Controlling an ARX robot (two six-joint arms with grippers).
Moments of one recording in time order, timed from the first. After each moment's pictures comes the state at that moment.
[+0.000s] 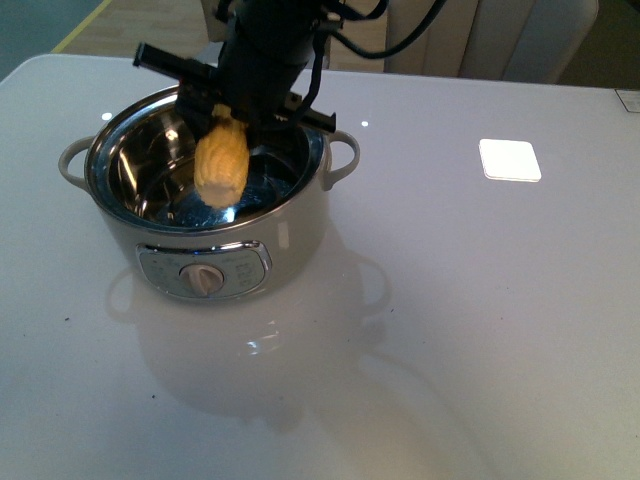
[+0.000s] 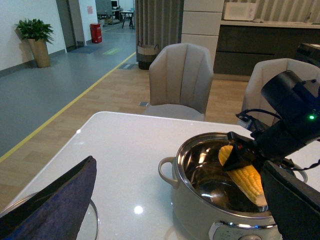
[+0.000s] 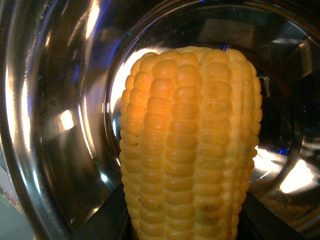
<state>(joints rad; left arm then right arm) 0.00 0.00 0.01 0.00 0.00 0.00 0.61 2.75 2.41 -0.66 -0.25 0.52</state>
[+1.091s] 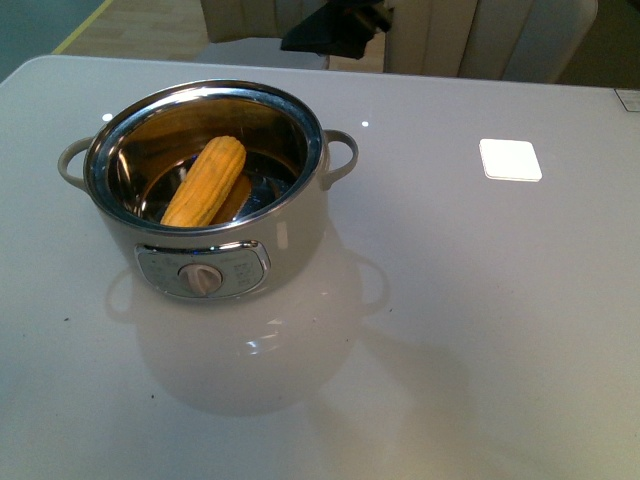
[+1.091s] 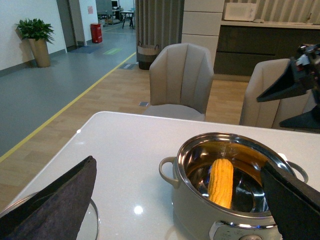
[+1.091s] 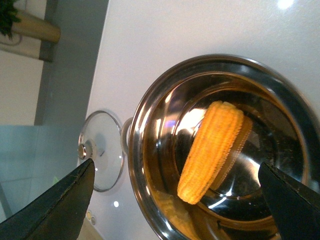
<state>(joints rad) 0.00 0.00 0.01 0.00 0.00 0.00 0.49 2.21 1.77 -0.22 -0.37 0.59</state>
